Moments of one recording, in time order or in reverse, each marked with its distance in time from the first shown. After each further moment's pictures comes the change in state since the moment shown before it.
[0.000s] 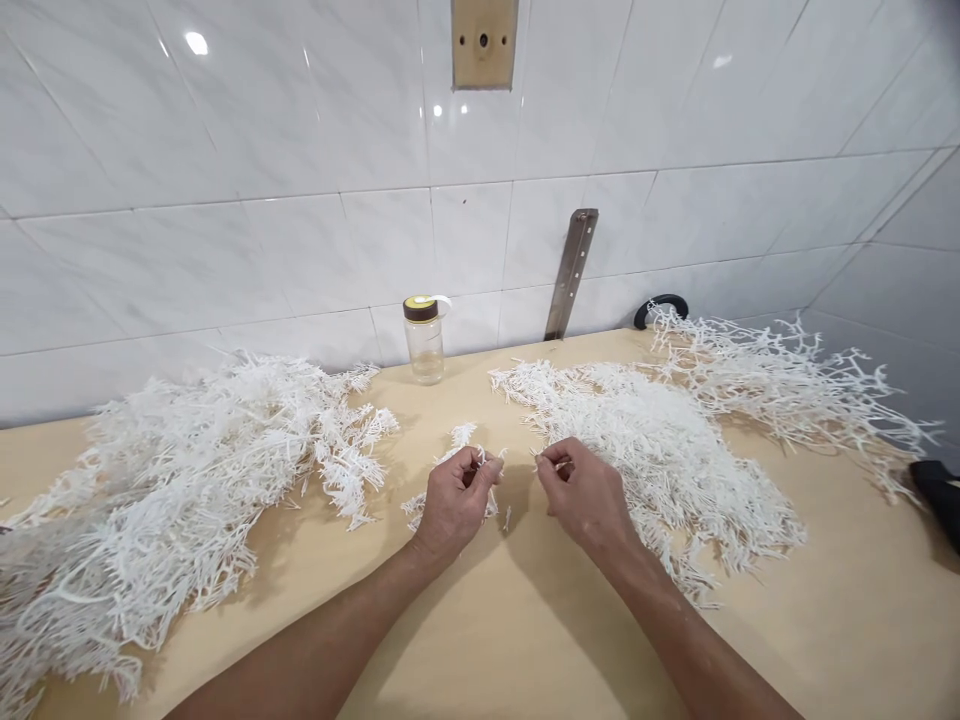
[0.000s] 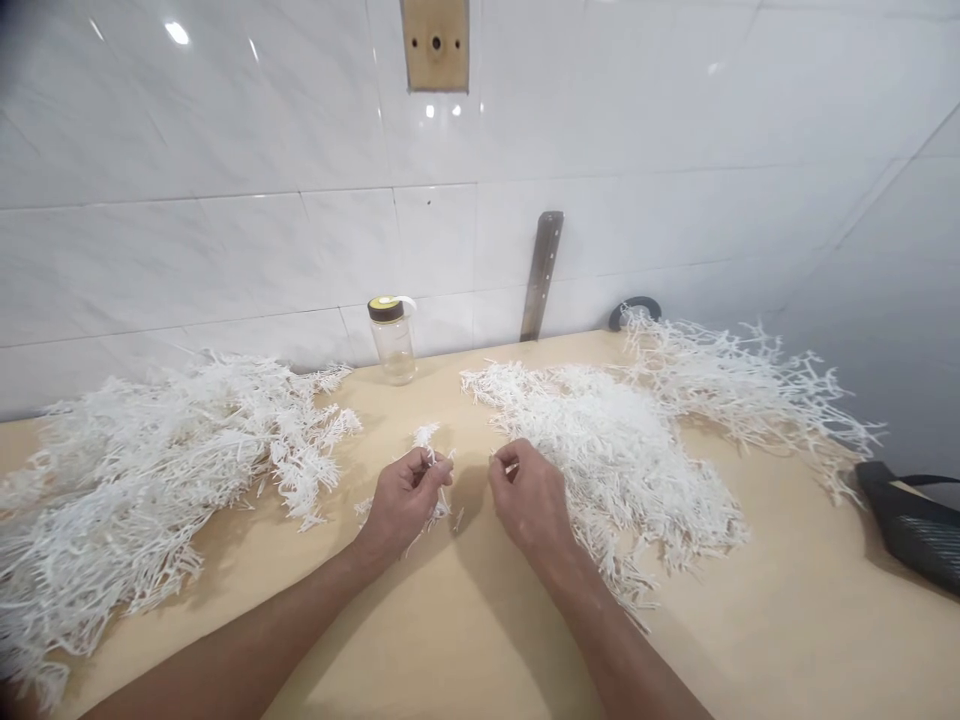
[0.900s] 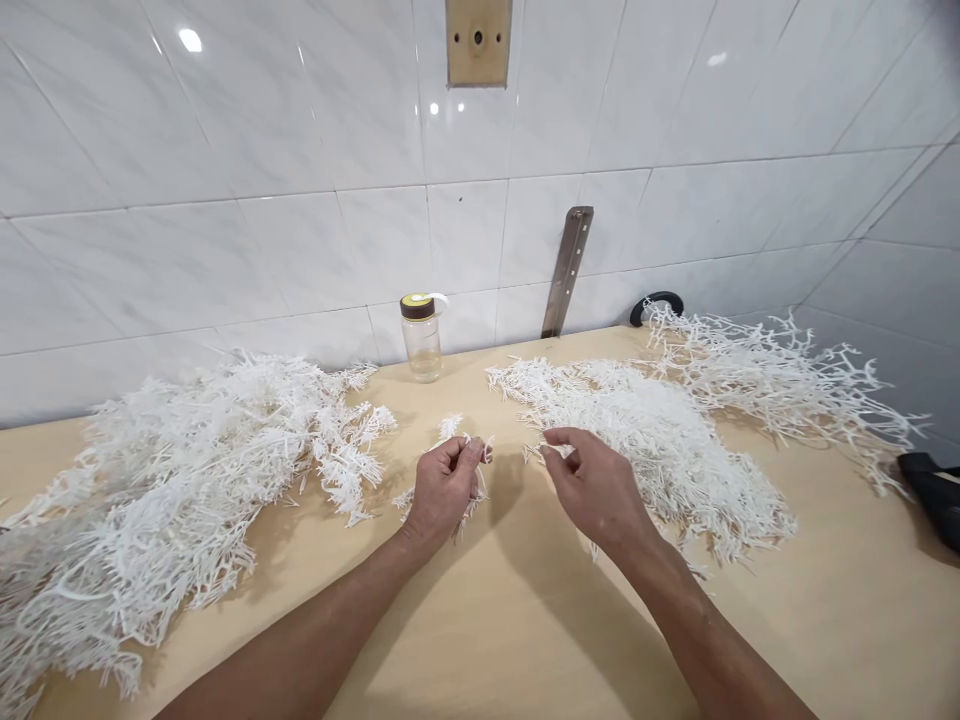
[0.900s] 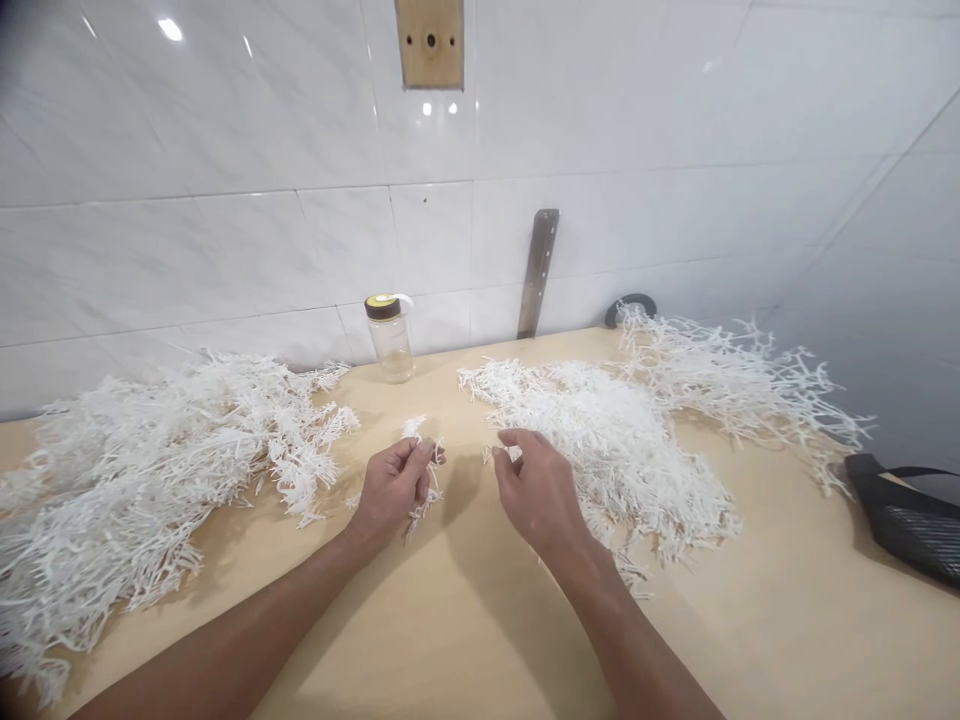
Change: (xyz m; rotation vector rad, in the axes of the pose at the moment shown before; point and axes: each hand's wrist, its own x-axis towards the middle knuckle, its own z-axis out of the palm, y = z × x) left_hand 0.006 0.007 -0.006 -0.060 0.045 -0.062; right_hand 0.002 0.001 -0.017 -0.111 0.034 -0.191
